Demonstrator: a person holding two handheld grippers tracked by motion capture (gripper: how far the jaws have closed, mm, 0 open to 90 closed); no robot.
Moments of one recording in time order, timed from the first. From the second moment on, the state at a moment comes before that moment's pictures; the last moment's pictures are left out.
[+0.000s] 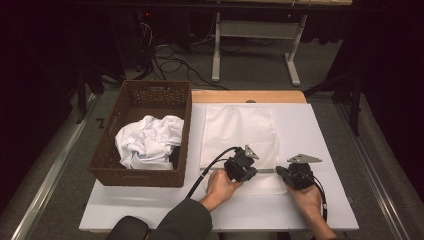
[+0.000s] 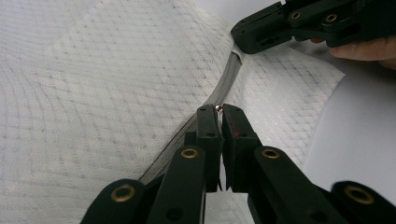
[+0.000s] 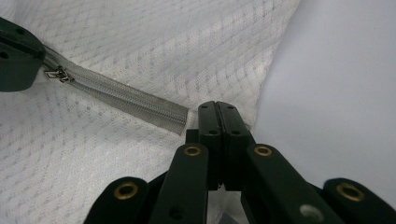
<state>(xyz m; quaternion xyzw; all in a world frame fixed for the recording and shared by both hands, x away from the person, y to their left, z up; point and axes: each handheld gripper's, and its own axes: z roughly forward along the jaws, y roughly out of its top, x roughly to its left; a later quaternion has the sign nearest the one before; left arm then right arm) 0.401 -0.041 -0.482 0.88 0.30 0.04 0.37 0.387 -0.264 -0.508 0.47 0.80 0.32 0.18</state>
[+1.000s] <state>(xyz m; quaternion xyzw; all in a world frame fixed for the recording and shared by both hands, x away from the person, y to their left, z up) 0.398 -0.013 -0.480 0.88 0.30 0.05 0.37 0.388 -0.263 -0.507 0.48 0.80 0.32 0.18</state>
